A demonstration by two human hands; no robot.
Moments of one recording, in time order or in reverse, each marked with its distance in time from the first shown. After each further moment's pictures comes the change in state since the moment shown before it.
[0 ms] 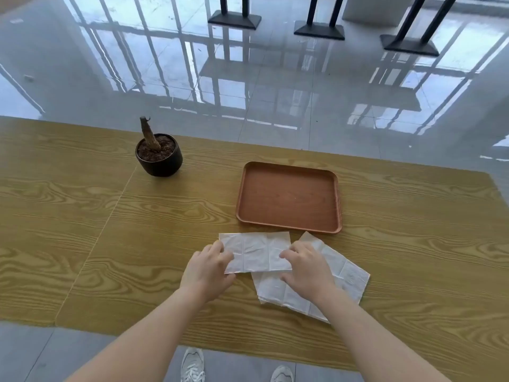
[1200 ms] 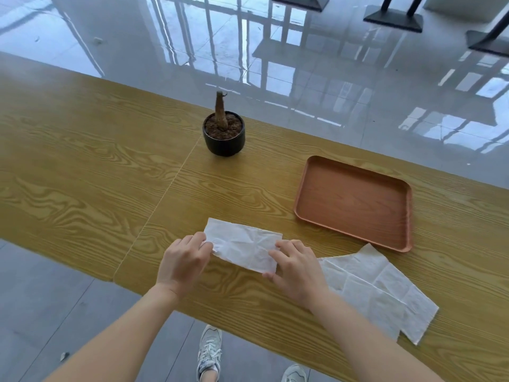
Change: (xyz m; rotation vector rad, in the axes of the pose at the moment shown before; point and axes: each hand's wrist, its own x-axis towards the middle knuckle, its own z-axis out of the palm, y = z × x) left_hand -0.071 -0.133 -0.001 0.177 0.330 -0.105; right_hand 0.047 -0.111 0.053 -0.046 0.032 -0.311
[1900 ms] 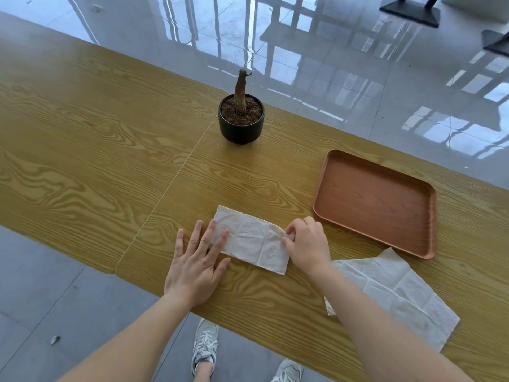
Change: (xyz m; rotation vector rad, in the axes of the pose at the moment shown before) left_hand -0.028 -0.008 0.057 -0.102 -0.265 -0.189; right_hand 0.064 -0.009 0.002 0.189 -0.018 0.356
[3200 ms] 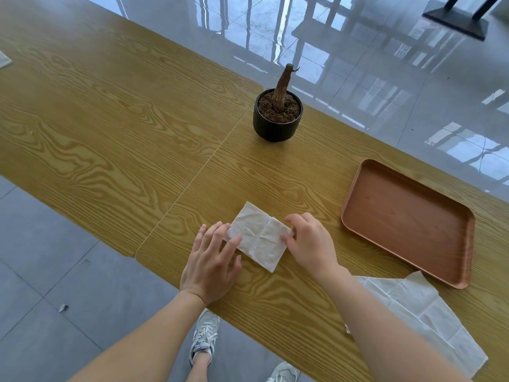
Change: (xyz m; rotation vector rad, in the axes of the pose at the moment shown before) left_hand -0.005 -0.003 0.009 -0.226 0.321 0.015; right_hand 0.017 -0.041 0.010 0.008 -0.044 -0.219
